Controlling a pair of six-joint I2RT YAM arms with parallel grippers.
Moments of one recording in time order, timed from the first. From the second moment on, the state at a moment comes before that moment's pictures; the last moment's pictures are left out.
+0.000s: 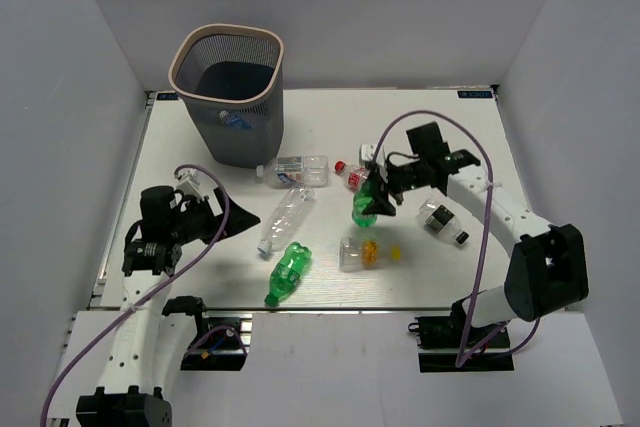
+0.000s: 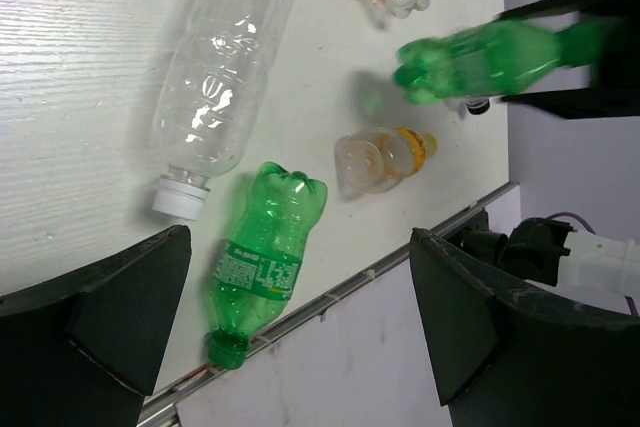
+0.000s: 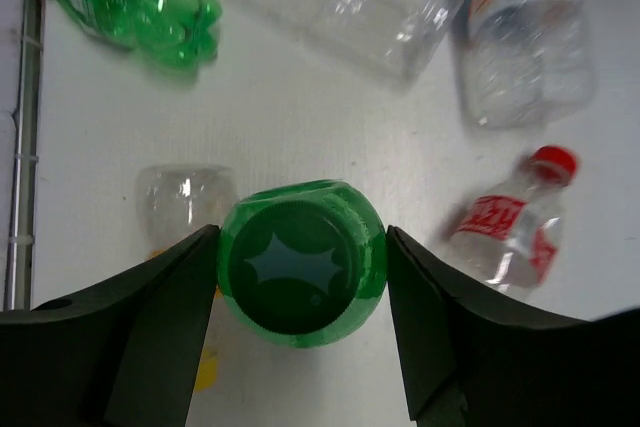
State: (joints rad) left arm 0.03 0.67 0.62 -0.59 0.70 -0.48; right arm 0.40 1.43 1.04 -0.61 -0.88 -0.90
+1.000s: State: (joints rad) left arm -0.01 0.81 0.57 -0.52 0.58 -0.40; right arm 0.67 2.21 2.21 0.22 -0.65 -0.04
